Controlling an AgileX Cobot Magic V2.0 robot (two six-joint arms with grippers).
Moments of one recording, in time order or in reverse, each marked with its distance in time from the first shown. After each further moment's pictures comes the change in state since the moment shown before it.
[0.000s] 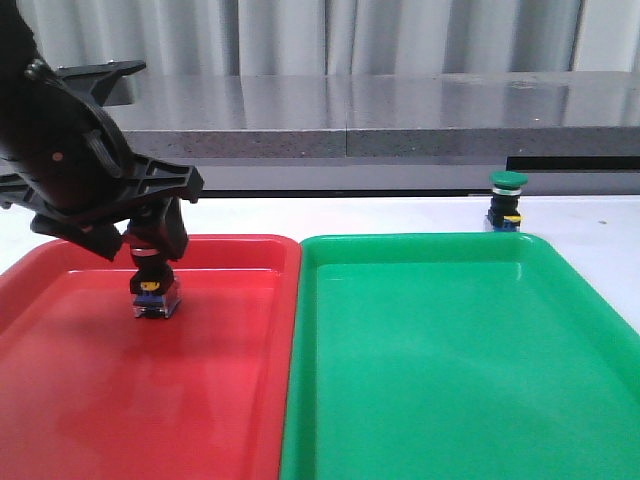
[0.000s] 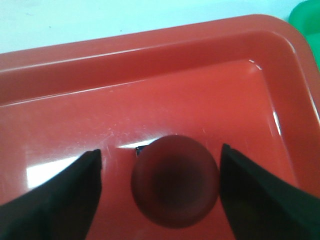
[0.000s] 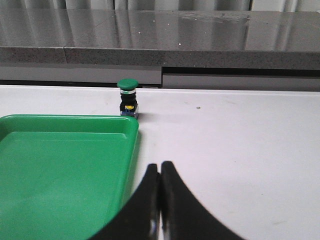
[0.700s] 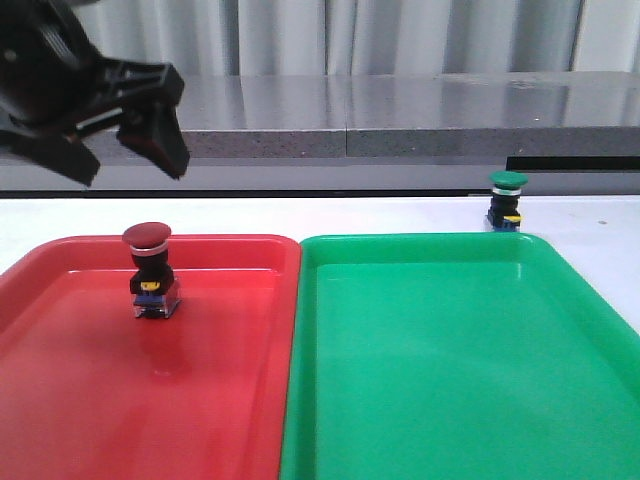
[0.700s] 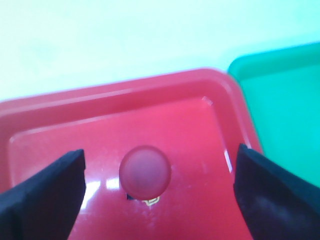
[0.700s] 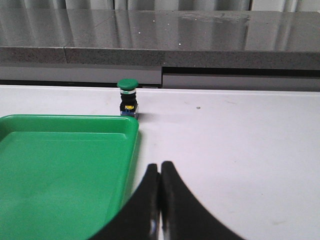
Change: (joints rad) left arm -0.002 -0.223 0.000 -0.018 0.072 0.000; right arm 0.000 0.000 0.000 0.000 0.000 0.000
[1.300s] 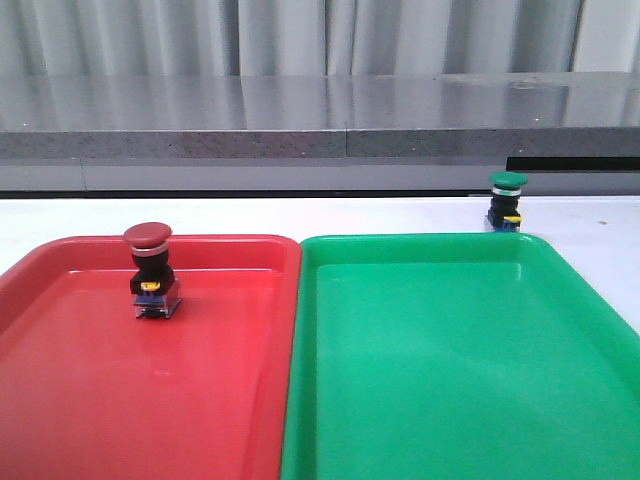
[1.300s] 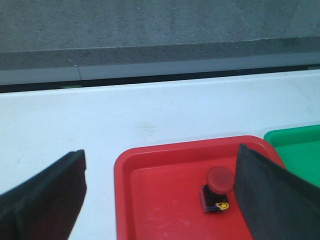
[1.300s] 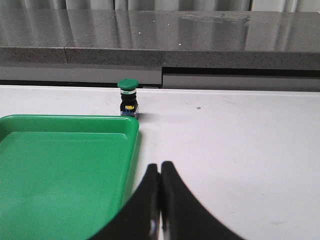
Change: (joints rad) left arm 0.179 -0.633 0.319 0.145 -0.082 0.000; right arm 0.000 0.000 0.000 0.000 0.000 0.000
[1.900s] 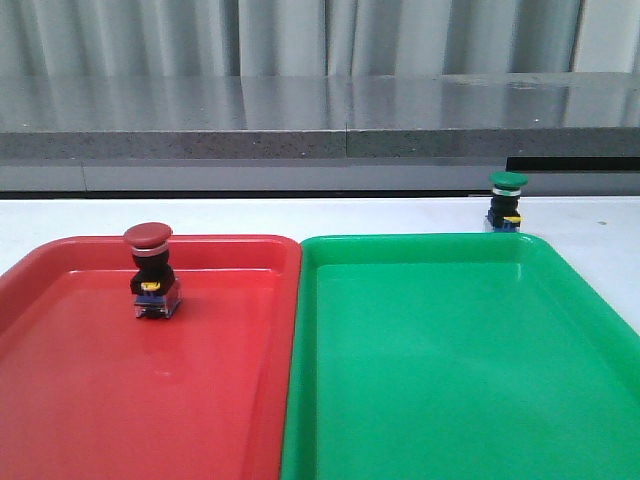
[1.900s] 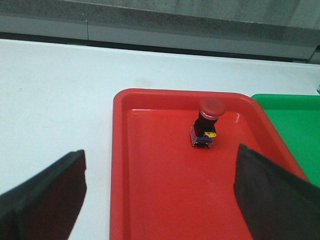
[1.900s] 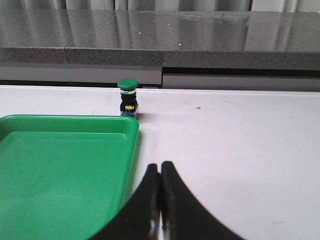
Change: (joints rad) left arm 0.038 -0.599 0.451 -0.113 0.063 0.000; right arm 0.000 0.000 0.000 0.000 0.000 0.000
